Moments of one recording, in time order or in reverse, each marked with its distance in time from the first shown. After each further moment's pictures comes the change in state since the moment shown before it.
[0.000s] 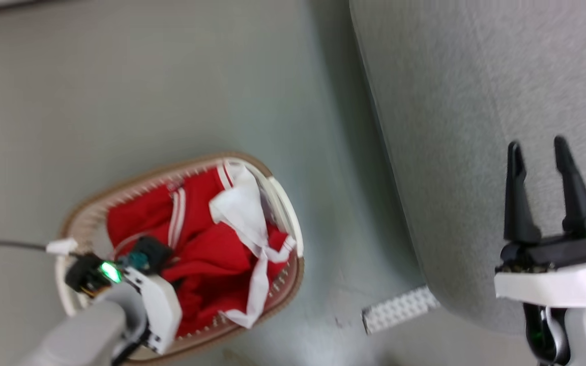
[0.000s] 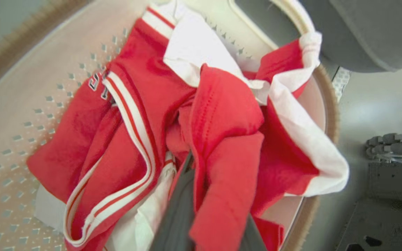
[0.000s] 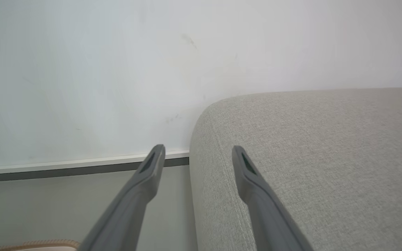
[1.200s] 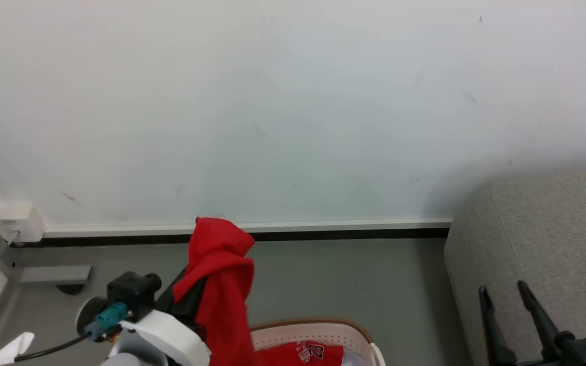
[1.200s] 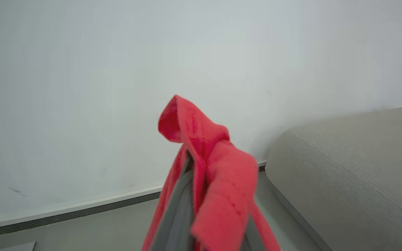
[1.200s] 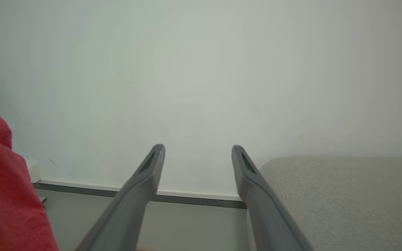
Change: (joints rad) left arm 0.439 -0.015 0.492 -0.624 0.063 0.311 -0.076; right arm 0.296 -0.044 0.016 0.195 -0.088 0.000 0.000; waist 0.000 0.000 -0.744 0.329
